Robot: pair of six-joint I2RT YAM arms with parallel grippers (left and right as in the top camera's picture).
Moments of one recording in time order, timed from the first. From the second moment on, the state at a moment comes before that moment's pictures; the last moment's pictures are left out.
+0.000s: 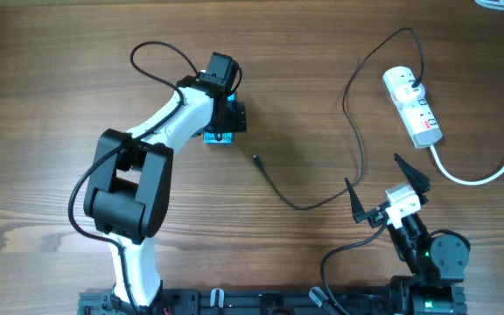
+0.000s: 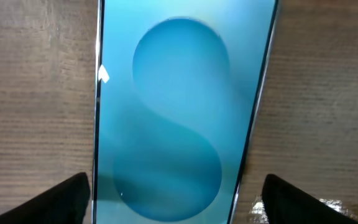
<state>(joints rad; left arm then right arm) -0.36 2.06 1.41 -0.68 -0.06 -0.42 -0.04 0.03 0.01 0.03 -0.45 -0.29</state>
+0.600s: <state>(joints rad) -0.37 2.06 1.38 -0.54 -0.12 -0.41 -0.04 0.03 0.01 0.03 -0.45 -0.29</state>
